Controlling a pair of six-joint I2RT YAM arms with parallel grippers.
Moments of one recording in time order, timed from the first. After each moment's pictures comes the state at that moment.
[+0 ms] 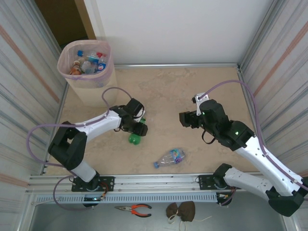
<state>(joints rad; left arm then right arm) -0.63 1.58 1.04 -0.69 0.11 -0.24 0.74 0.90 1.05 -0.76 0.26 0.33</state>
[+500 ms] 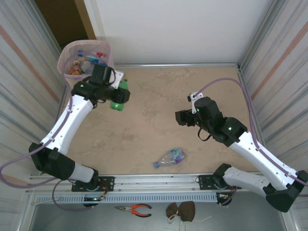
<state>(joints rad) -0.34 1.43 1.55 -0.97 0.10 0.03 0.74 0.97 1.05 -0.71 0.23 0.33</state>
